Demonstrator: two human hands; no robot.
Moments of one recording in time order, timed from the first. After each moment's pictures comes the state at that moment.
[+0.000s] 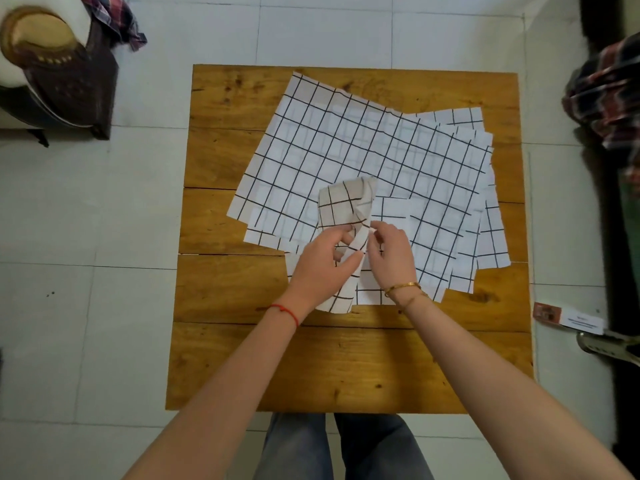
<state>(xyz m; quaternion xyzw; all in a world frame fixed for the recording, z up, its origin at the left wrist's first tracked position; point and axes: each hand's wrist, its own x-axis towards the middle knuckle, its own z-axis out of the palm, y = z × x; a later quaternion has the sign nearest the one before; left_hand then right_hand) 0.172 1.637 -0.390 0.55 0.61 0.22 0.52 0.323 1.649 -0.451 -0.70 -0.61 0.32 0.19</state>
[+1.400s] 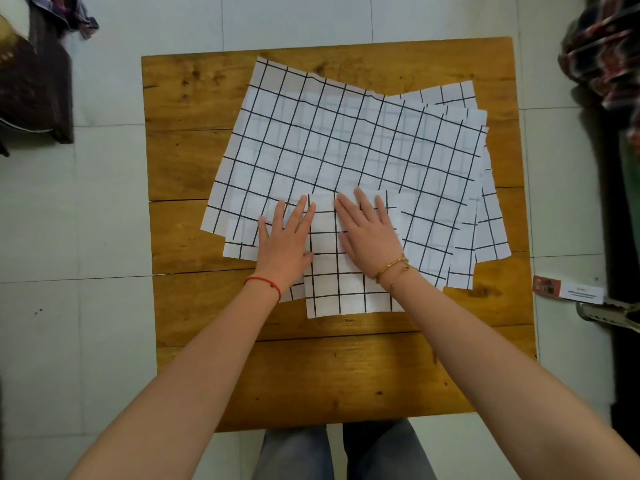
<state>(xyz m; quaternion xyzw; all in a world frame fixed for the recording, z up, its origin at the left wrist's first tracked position) 0.146 1.689 -0.479 0.76 0.59 -0.17 0.22 0.328 1.692 -0.488 -0.56 -0.81 0.14 -0.12</state>
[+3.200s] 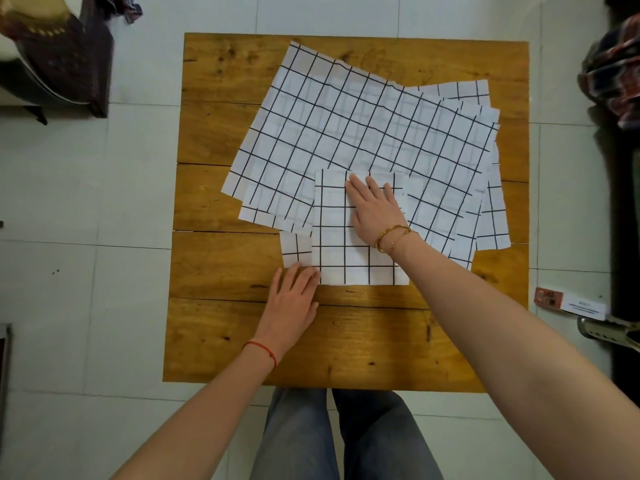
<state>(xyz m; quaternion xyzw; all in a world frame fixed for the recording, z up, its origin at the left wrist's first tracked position) 0.135 1.528 -0.465 0.78 0.57 -0.11 0.23 0.326 1.693 -0.477 -0.55 -0.79 0.22 -0.14</state>
